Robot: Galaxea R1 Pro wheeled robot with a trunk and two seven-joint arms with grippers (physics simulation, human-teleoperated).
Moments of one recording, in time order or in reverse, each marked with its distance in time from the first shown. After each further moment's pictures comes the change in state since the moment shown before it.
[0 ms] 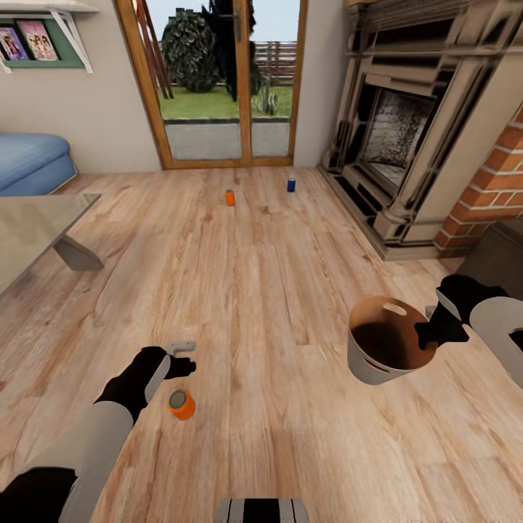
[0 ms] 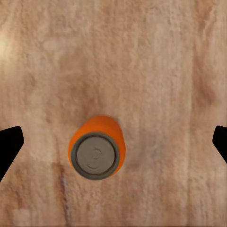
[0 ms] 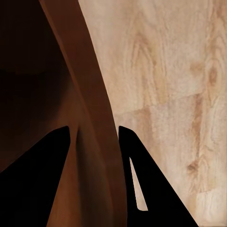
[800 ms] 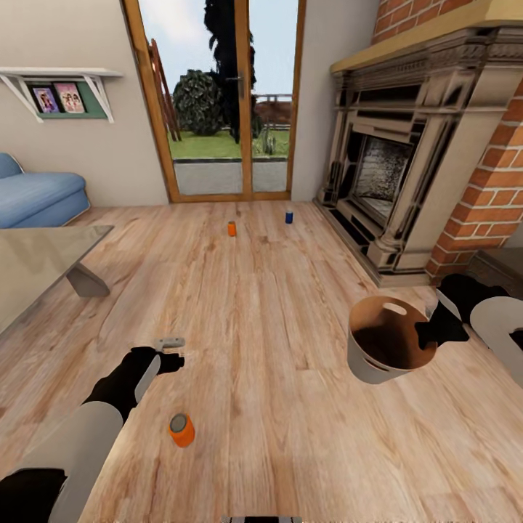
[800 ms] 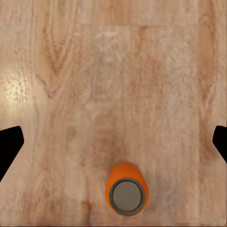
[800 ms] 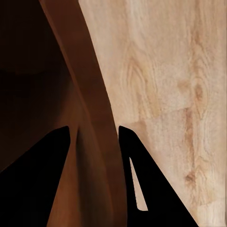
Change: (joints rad) left arm 0.001 0.044 0.004 -0.004 0.003 -0.075 0.031; right arm -0.001 -0.001 -0.001 -0.001 -0.001 0.000 0.000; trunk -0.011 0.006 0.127
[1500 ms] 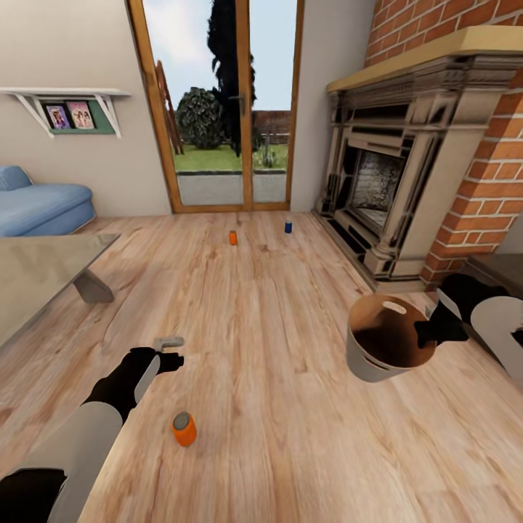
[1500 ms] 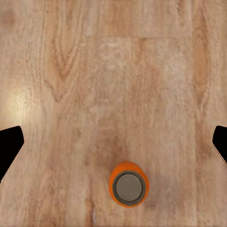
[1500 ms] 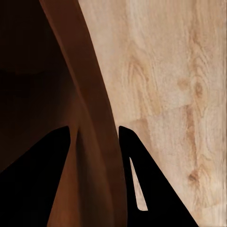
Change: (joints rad) left arm 0.001 0.003 -0.002 0.001 0.002 -0.021 0.002; right arm 0.000 -0.003 -0.025 -0.004 0.006 -0.001 -0.001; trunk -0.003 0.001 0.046
